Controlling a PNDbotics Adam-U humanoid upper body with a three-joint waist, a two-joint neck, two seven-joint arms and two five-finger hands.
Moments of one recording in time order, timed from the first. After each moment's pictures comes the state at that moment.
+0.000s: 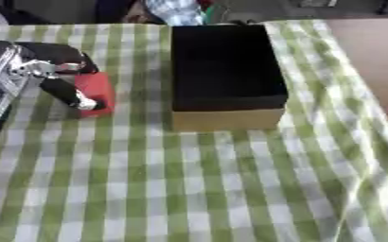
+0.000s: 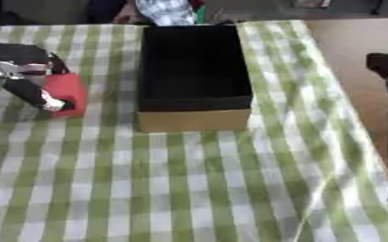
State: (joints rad) left arm -0.98 0.60 -0.25 -1.06 -0.96 -0.35 -0.65; right arm -0.18 -0.39 -0.04 -1.98 -0.26 -0.40 -0.13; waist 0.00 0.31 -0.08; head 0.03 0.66
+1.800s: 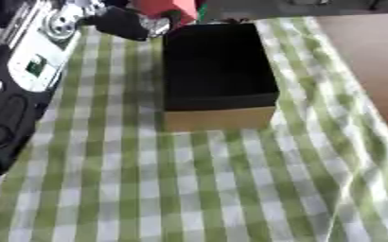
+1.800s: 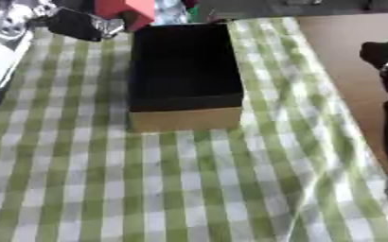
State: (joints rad) left arm -1.08 0.37 -0.27 -1.33 -0.70 -0.10 -0.21; right arm -0.21 -0.40 -0.02 -1.98 -0.33 -0.39 -0.10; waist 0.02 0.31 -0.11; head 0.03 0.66
